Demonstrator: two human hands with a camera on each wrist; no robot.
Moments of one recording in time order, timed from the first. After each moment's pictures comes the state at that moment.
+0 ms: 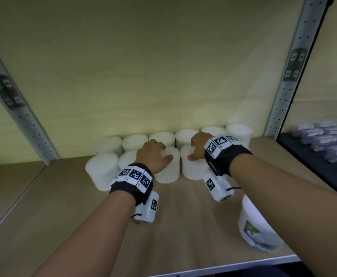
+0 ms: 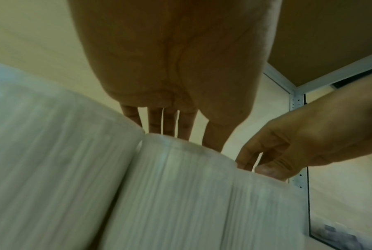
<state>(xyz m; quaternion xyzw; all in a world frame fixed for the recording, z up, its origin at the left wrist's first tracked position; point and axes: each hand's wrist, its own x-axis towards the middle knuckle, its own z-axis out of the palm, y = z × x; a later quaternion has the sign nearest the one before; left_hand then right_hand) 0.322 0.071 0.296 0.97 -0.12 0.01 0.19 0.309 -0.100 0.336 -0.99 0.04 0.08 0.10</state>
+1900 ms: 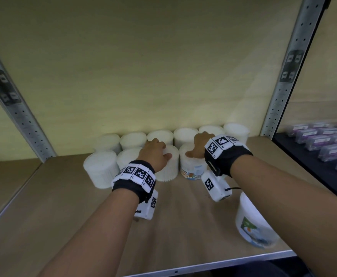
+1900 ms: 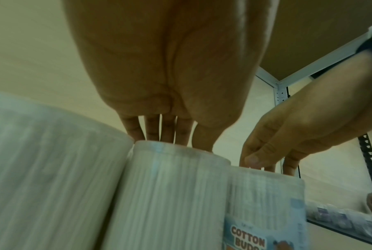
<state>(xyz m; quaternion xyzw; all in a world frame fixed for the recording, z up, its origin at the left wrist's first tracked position) 0.326 0.065 0.295 0.98 -0.16 -0.01 0.15 0.296 -0.095 0.341 -0.99 0.05 0.09 0.02</state>
